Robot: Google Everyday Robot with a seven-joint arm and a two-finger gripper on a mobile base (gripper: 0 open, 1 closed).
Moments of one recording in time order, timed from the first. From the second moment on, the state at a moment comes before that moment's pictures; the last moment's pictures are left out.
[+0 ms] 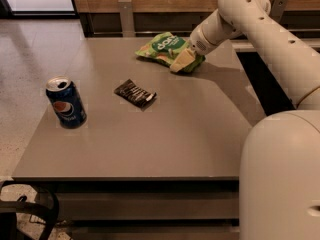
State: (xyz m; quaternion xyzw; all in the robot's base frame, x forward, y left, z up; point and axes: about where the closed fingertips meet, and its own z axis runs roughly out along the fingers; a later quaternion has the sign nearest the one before) arm 0.788 -0.090 0.828 -0.50 0.79 0.10 0.33
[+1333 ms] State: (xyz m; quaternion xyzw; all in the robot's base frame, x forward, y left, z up) arm 0.788 -0.089 0.828 -0.50 0.79 0.10 0.33
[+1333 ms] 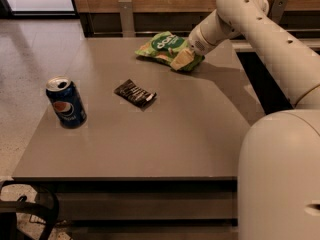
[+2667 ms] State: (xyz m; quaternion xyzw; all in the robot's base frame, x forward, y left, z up) arm 0.788 -0.089 0.828 -0.50 0.79 0.10 0.33
